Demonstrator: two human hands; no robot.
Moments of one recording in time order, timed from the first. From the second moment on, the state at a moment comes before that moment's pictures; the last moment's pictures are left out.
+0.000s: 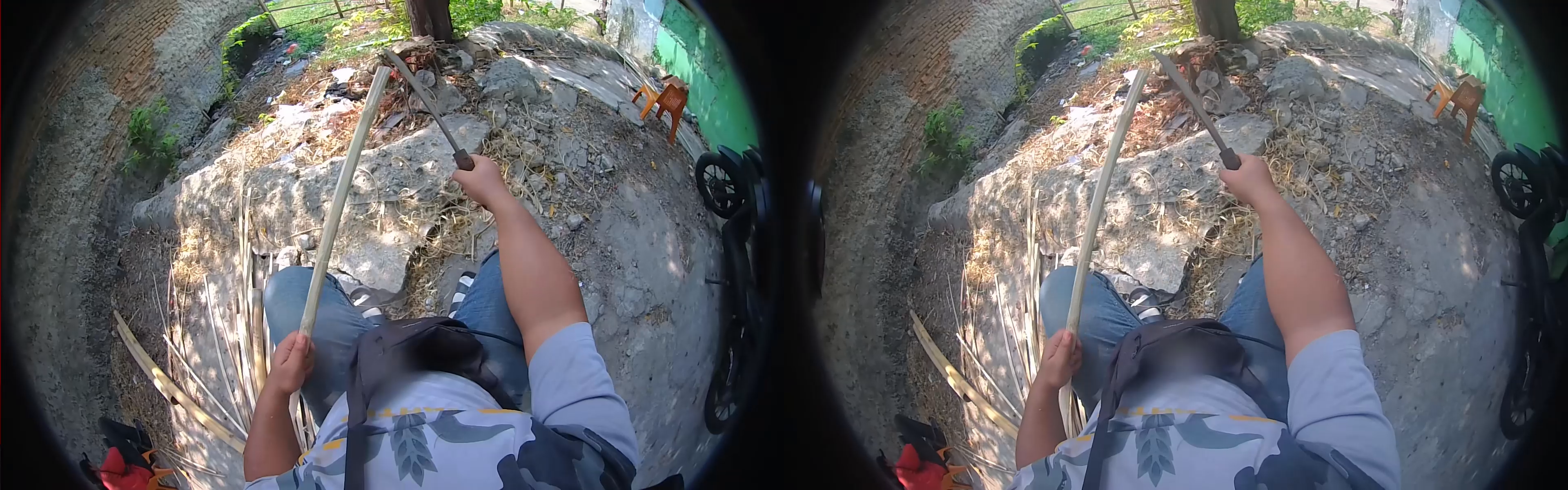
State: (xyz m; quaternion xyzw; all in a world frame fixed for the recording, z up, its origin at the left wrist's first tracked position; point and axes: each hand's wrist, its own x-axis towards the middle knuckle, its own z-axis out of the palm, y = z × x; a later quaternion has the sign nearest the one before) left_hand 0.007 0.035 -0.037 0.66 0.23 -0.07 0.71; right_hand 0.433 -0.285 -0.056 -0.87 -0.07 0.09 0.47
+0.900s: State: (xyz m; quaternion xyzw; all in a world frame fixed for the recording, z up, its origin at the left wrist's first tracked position) left_hand 0.013 0.026 -0.037 0.74 0.24 -0.06 0.62; right_hand 0.402 -0.264 -0.021 -0.92 -0.28 -0.01 0.29
